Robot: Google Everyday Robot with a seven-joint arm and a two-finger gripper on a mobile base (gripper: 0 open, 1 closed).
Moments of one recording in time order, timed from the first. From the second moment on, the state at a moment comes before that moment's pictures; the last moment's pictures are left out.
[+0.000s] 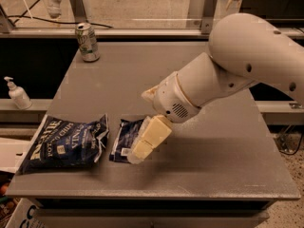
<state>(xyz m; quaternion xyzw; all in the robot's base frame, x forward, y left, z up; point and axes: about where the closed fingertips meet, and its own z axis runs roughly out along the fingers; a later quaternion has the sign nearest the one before) 0.431 0.027 0.859 -0.60 0.70 0.29 0.26</state>
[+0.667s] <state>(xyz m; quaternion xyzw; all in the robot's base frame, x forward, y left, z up) 0.459 -0.038 0.862 -0.54 0.72 0.33 0.28</state>
